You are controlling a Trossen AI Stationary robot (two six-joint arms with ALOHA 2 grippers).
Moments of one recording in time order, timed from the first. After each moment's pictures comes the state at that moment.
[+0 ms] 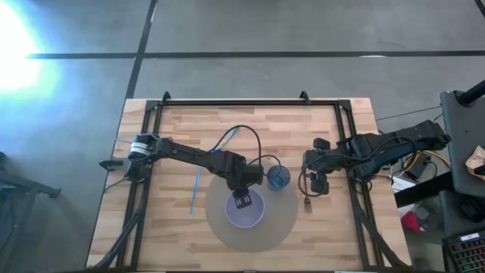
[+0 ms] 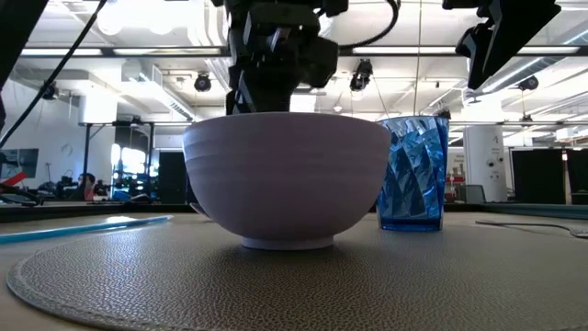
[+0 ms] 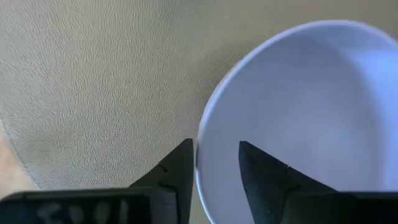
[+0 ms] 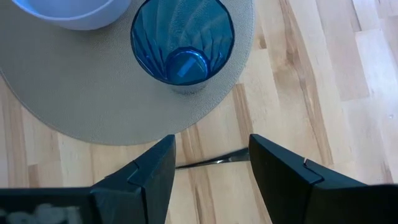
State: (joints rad) left arm -0.13 1.97 1.65 -0.95 0.10 -0.46; right arm 0.23 1.11 1.02 -1.04 0.16 0.39
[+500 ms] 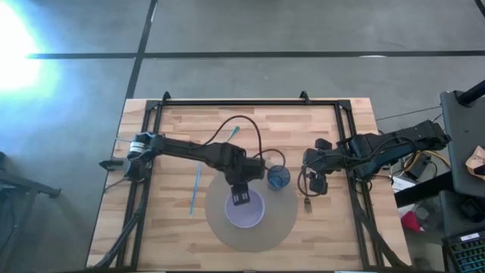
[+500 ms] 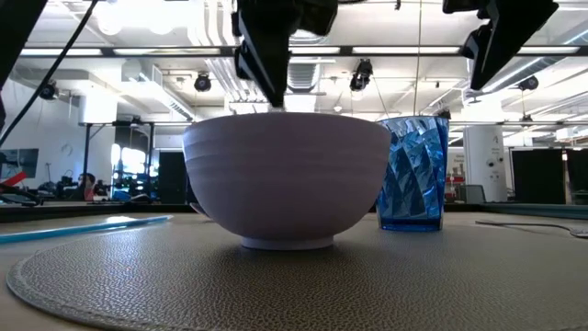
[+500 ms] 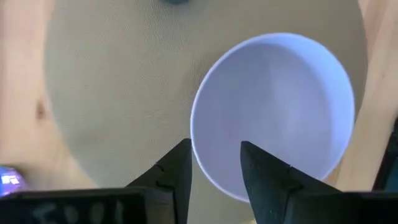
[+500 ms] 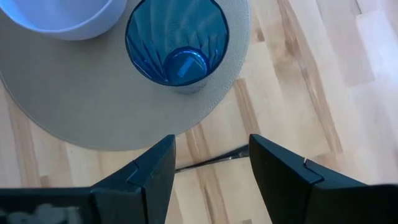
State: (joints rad) left arm -0.13 1.96 1.88 -1.19 0.08 -0.34; right arm 0.23 1.11 1.02 -1.04 0.16 0.49
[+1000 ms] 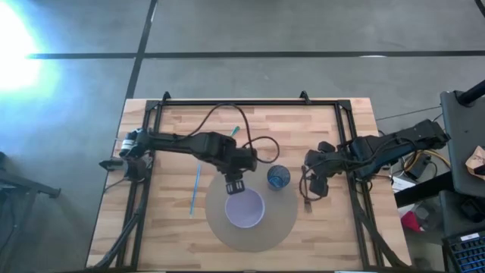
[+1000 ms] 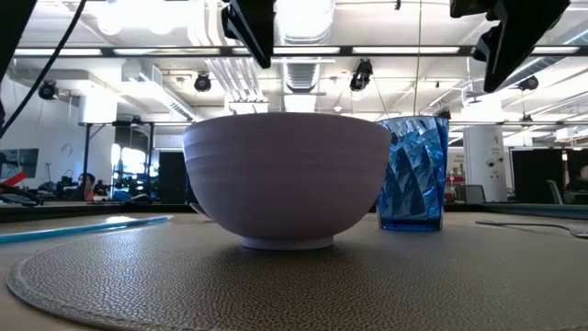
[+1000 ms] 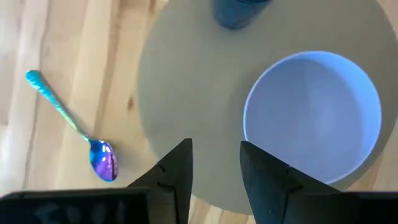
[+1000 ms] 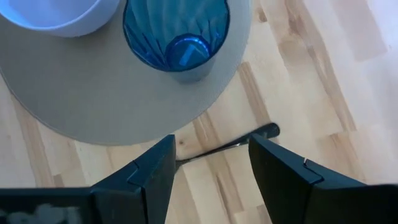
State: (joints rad) left arm -0.12 1.87 1.97 -1.35 -0.12 -0.35; right arm 0.27 1.11 1.01 -1.07 0.15 0.62
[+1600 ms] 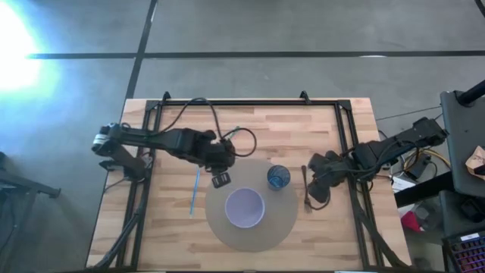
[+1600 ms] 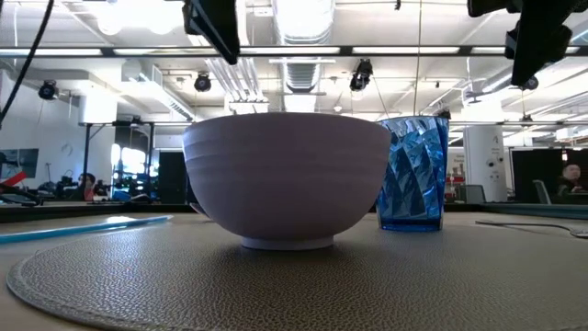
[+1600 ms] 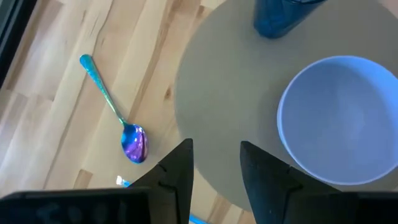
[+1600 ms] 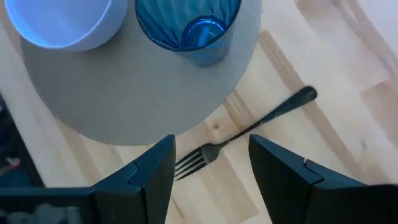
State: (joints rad) left arm -0.12 1.59 1.63 -1.18 -0.24 -0.44; right arm 0.40 1.11 1.01 -1.07 0.16 0.98
